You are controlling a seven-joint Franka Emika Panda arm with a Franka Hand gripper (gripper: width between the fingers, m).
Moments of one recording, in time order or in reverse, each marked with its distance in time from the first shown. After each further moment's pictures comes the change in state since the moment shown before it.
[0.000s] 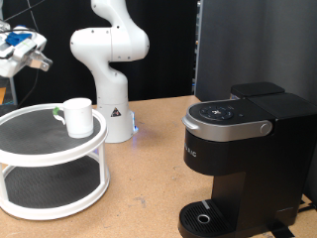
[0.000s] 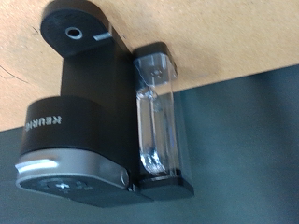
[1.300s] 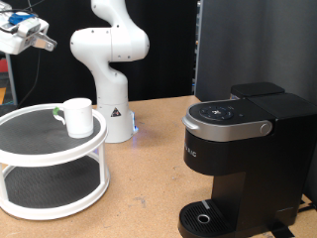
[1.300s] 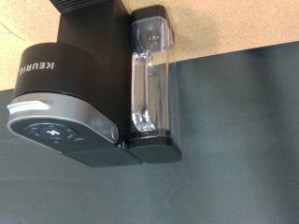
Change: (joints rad) arm -0.004 -0.084 0.031 0.026 0.030 -0.081 0.033
